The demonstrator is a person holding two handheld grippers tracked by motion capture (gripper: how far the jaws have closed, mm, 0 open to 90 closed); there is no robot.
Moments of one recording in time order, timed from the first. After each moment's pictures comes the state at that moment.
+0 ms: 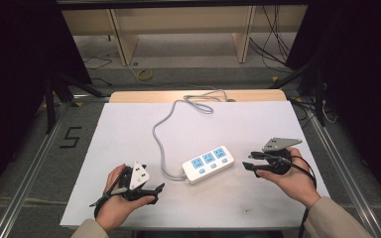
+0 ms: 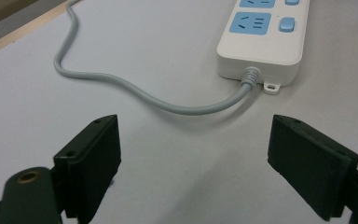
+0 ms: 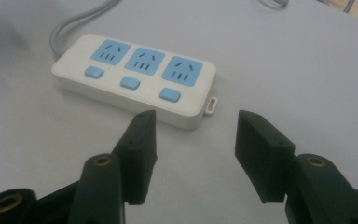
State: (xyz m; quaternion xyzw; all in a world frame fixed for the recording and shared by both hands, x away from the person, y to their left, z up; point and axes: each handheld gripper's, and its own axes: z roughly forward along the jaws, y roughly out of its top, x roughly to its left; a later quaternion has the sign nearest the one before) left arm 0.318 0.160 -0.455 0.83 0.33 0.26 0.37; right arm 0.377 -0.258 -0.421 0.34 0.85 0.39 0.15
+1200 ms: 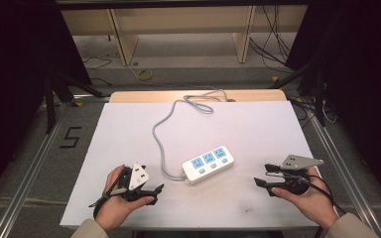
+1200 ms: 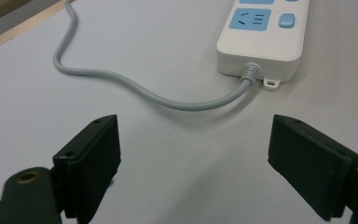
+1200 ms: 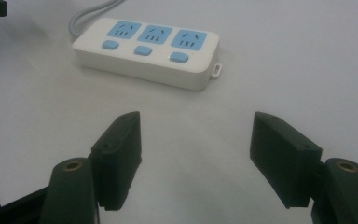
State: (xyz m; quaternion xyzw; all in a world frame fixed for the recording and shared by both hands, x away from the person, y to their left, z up) left arm 0.317 0.161 -0.456 0.83 0.33 0.25 0.37; right arm 0.335 -0.293 -0.439 0.35 0.83 0.42 0.14
